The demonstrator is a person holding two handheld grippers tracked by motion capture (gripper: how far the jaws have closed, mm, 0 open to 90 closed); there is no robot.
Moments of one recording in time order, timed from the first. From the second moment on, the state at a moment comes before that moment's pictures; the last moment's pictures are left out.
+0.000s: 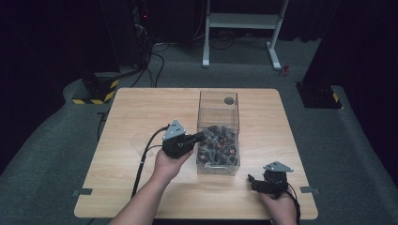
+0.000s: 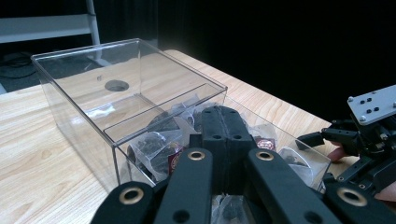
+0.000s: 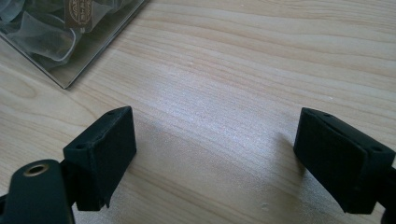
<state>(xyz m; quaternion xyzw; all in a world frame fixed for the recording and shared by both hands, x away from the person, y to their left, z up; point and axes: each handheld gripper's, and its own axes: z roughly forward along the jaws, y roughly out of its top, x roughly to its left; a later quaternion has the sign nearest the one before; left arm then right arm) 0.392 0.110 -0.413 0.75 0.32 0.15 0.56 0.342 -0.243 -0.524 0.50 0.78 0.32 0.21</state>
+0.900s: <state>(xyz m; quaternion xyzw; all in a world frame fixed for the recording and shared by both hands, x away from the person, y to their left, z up) 0.388 0.144 -0.411 0.74 0.34 0.17 0.56 0.342 -0.243 -0.524 0.50 0.78 0.32 0.21</state>
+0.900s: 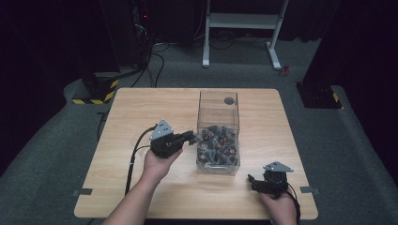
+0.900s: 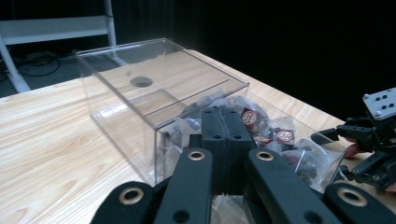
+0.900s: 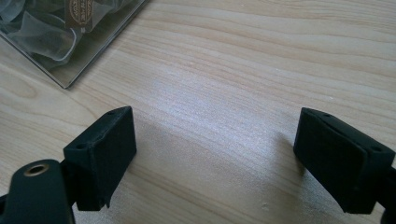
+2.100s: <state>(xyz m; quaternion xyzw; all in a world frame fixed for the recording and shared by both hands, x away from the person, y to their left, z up) 0.379 0.224 -0.403 0.71 0.39 0.22 0.54 0.342 -0.243 -0.524 0.50 0.78 0.32 0.21</state>
